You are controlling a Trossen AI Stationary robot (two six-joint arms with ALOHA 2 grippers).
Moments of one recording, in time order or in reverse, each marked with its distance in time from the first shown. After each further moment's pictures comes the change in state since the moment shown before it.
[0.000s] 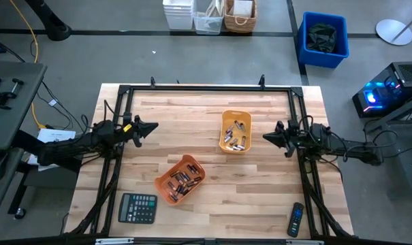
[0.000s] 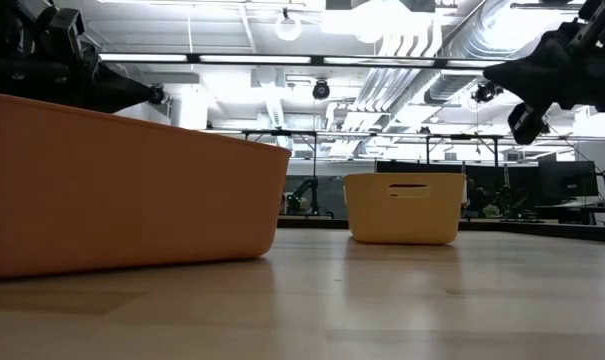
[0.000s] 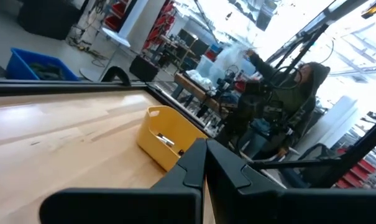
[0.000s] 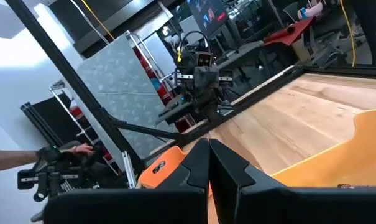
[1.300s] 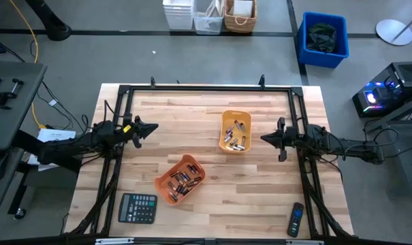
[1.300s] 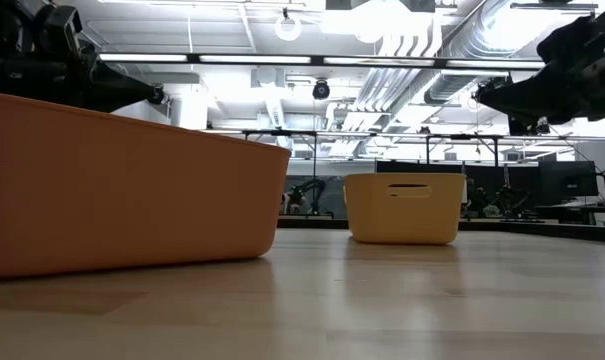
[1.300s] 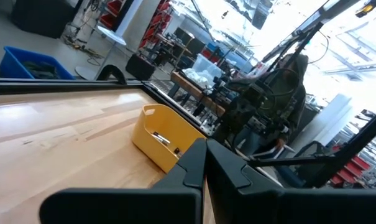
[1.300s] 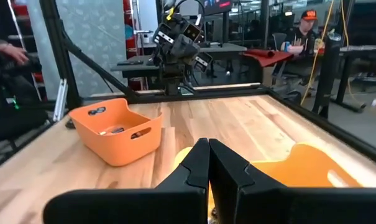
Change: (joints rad) left arm -0.022 0.000 0.000 0.002 -0.002 0.000; right arm 0.015 0.039 0.000 -0.093 0.052 -0.543
